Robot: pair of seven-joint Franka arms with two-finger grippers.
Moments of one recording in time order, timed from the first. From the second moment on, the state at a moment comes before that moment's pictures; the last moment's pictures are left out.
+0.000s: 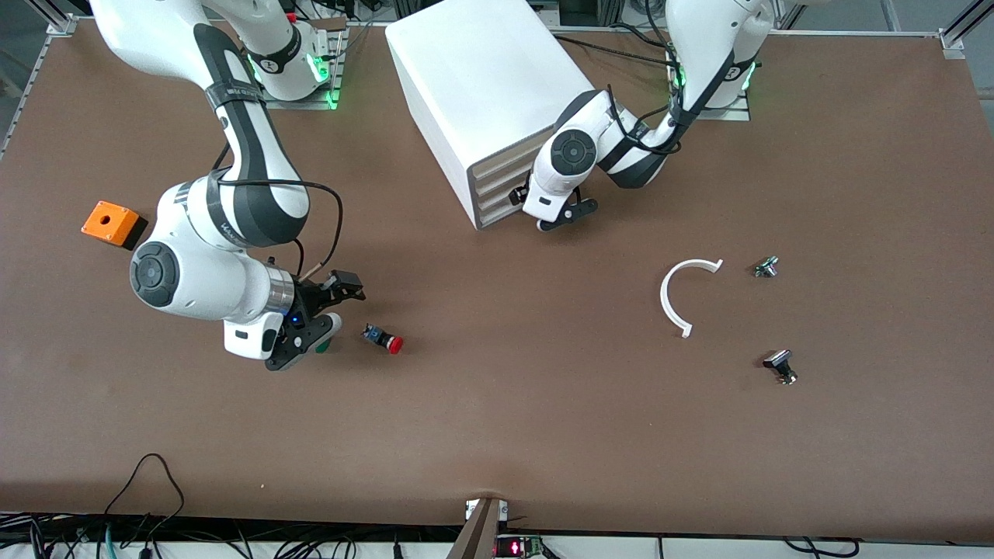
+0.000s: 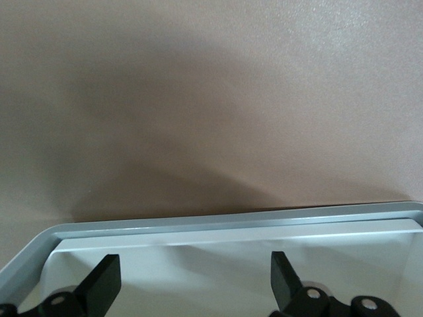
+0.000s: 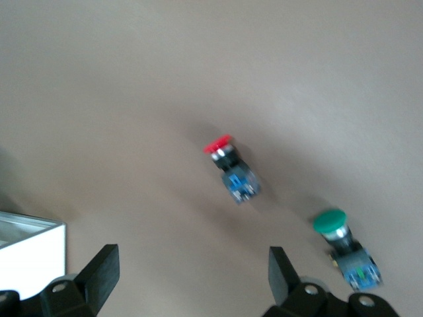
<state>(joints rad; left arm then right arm) -0.34 0.49 -0.48 -2.07 -0.14 2.34 -1.14 0.36 0.58 -0.10 -1.44 0.34 1.92 -0.40</state>
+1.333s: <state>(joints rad) 0.06 0.19 -0.34 -2.00 -0.11 2.19 -0.39 0.34 0.26 -0.14 -1.57 0.01 1.74 -0.09</state>
